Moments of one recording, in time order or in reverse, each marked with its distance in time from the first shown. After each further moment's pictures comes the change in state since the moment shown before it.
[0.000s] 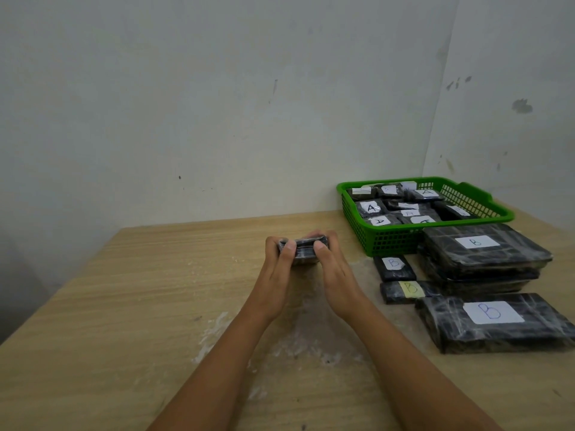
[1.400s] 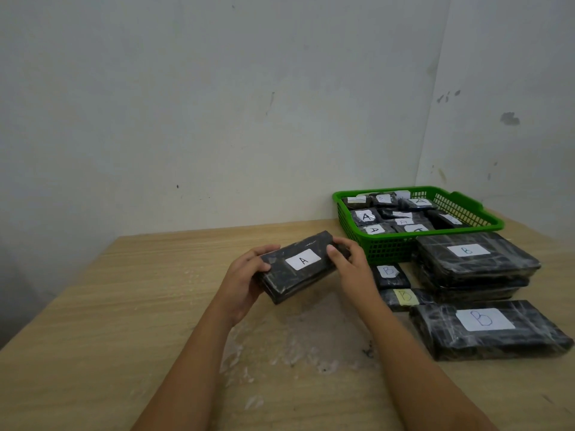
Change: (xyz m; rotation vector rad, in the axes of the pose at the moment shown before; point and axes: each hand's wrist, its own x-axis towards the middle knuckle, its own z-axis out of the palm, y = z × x) left_hand 0.020 -0.011 -0.043 -0.531 -0.008 -0.266; right_hand 0.026 0.028 -0.039 -0.041 0.252 0.218
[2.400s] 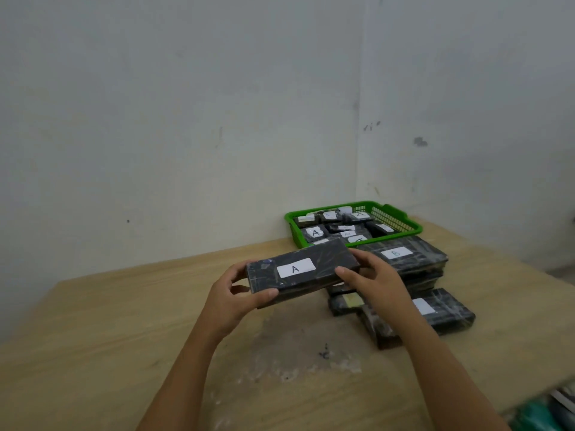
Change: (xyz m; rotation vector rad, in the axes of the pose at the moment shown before) left_hand -0.016 0.004 0.035 0.530 -0.079 0.272; right_hand -0.054 -0.041 -0.128 -0.167 0.044 -0.063
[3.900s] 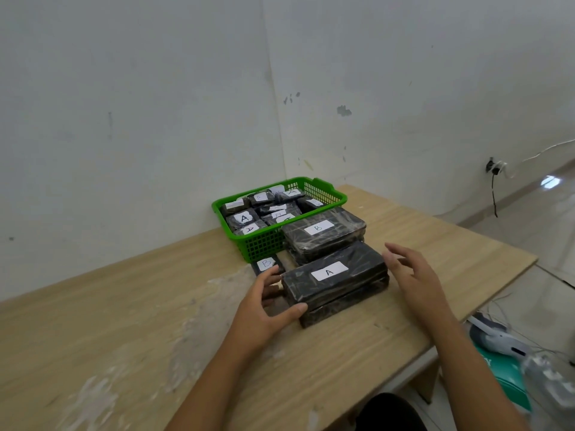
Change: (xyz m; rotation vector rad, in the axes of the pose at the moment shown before) left_hand -0.024 -0.005 0.170 0.136 -0.323 -0.048; right_hand -0.066 0.074 -0.162 -0.171 0.392 0.094
